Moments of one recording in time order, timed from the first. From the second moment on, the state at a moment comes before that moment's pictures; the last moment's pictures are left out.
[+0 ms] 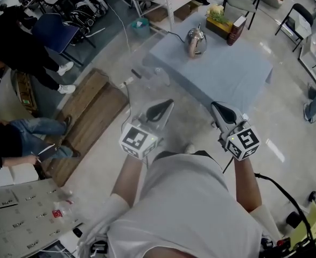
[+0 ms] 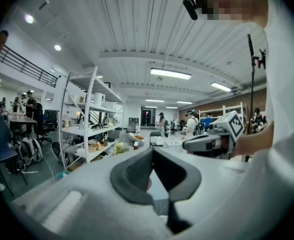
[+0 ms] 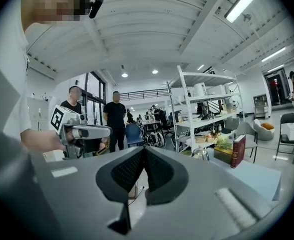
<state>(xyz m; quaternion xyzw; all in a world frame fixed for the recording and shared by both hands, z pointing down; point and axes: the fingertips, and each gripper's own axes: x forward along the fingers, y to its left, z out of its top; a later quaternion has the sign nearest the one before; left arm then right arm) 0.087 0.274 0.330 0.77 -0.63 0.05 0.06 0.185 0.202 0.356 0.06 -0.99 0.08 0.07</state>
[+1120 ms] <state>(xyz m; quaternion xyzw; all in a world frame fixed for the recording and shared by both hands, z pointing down) -0.006 0.188 0.345 0.79 -0.61 0.06 0.07 0.101 0.124 0.370 0.08 -0.99 0.09 0.08</state>
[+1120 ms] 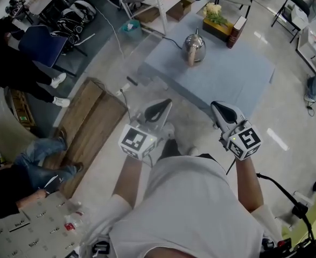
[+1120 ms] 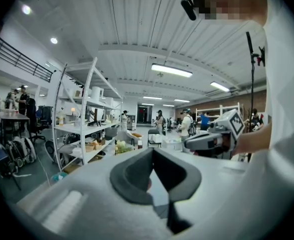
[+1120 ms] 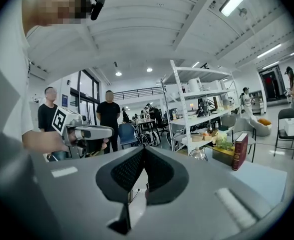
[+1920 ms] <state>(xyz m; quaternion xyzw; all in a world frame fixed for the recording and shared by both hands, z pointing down) -0.119 0.099 0.350 0.83 -0.55 0.06 0.08 -0.002 0.058 0.371 0.15 -0.98 0.10 0.09</state>
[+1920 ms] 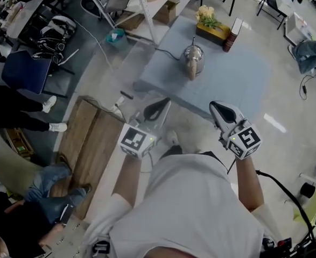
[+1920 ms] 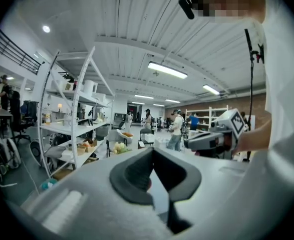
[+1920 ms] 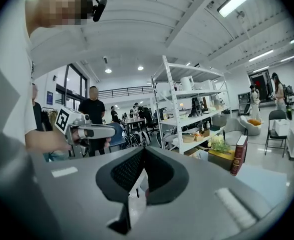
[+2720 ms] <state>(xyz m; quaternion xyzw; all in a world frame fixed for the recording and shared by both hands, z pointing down) -0.185 0.064 0.377 0.85 -0.51 0.07 0.09 -0.060 0.026 0.404 0.18 -0.97 0.13 0.10</state>
